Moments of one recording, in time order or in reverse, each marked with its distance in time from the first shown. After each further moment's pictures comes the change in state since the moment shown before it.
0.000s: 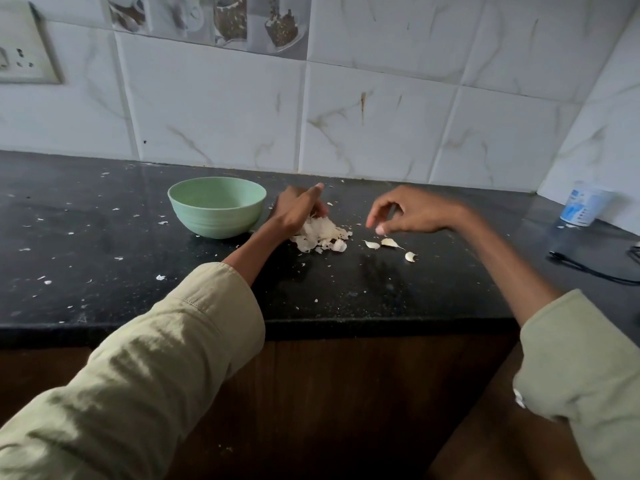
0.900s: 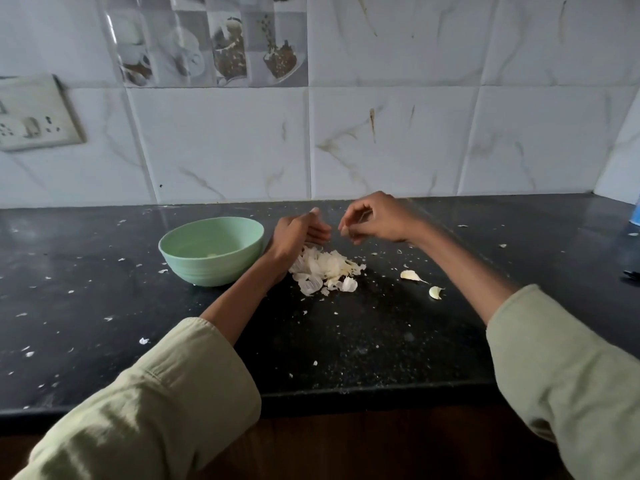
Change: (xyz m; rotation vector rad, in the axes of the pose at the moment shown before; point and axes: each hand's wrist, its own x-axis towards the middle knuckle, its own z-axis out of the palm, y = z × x) left_hand 0.015 0.000 -0.005 -0.183 0.040 -0.129; right_hand 0.089 0.013 0.028 0.443 0.206 -0.053
